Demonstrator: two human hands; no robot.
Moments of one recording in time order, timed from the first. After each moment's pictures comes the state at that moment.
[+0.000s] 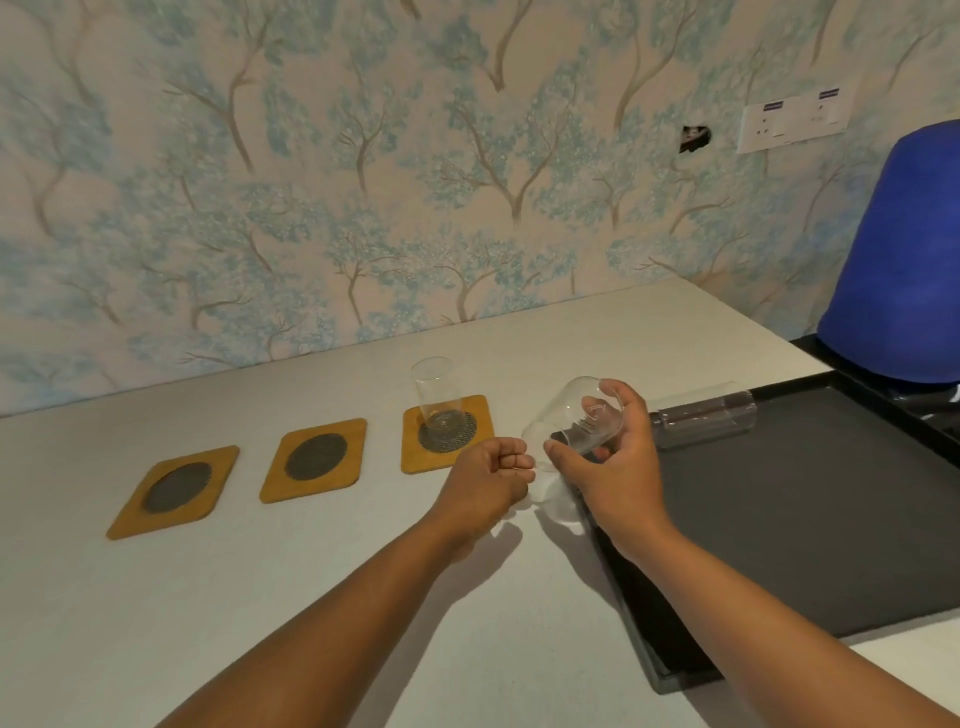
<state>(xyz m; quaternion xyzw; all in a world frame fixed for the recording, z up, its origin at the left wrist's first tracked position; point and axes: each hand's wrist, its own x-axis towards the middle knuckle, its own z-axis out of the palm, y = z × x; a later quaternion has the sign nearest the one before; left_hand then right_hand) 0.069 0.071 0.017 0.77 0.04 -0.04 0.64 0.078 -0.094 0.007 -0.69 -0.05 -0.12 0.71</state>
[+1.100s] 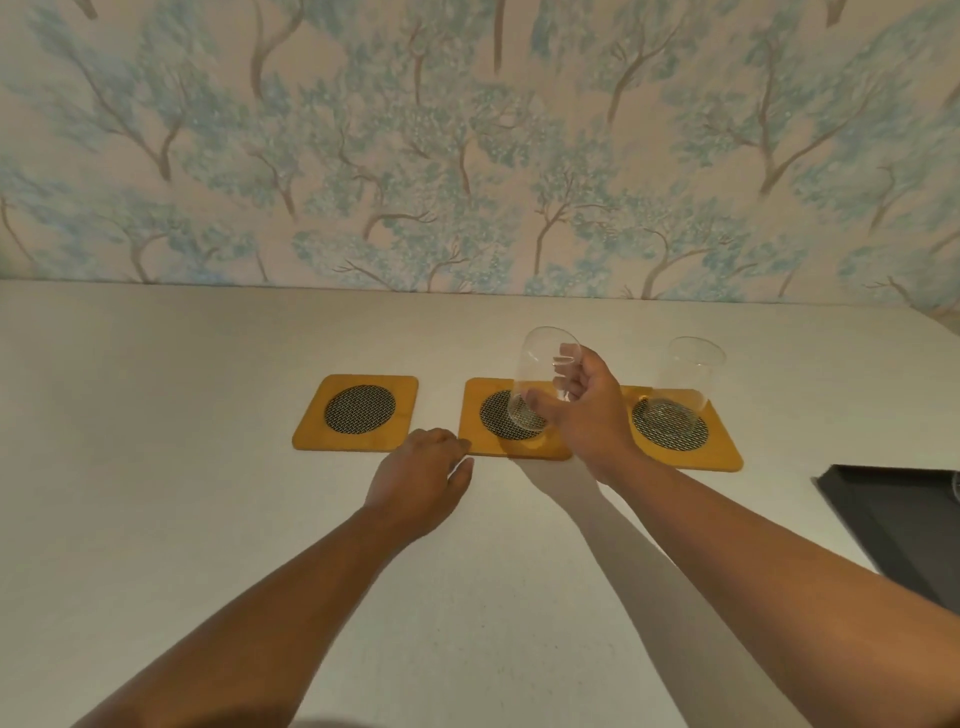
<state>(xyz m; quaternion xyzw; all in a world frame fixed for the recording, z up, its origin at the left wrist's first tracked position) 0.037 0.426 -0.062 0.97 0.03 0.13 0.18 0.148 0.230 -0.013 -0.75 -0.14 0.02 0.64</state>
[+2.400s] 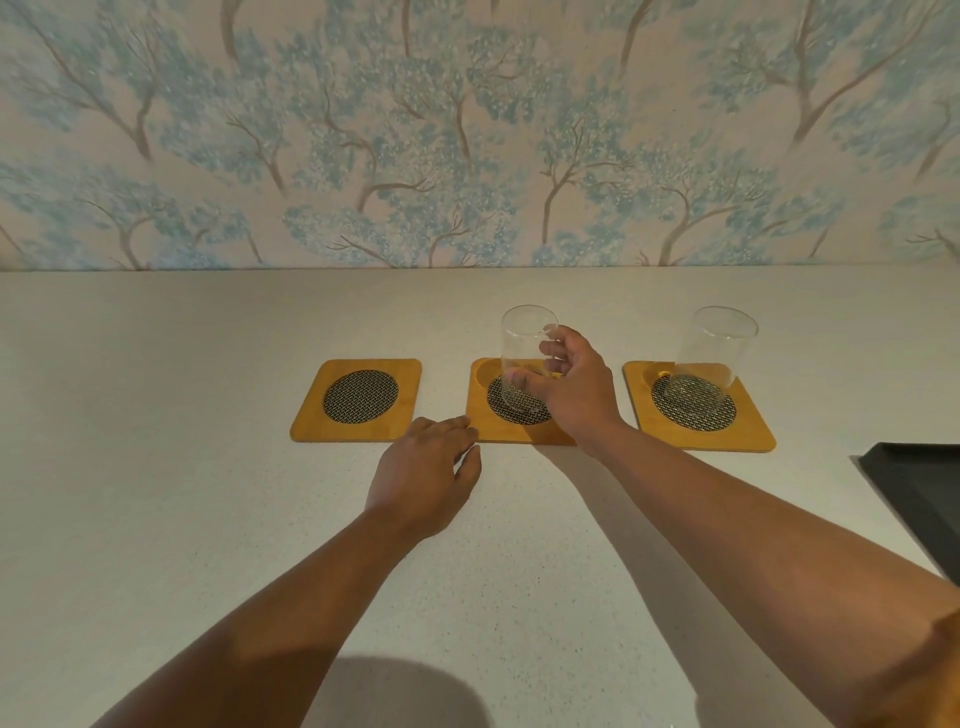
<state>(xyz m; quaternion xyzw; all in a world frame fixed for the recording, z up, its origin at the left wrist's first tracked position) 0.042 0.427 -0.070 0.98 0.05 0.14 0.15 0.179 0.260 -0.039 -0.79 -0.14 0.02 0.60</state>
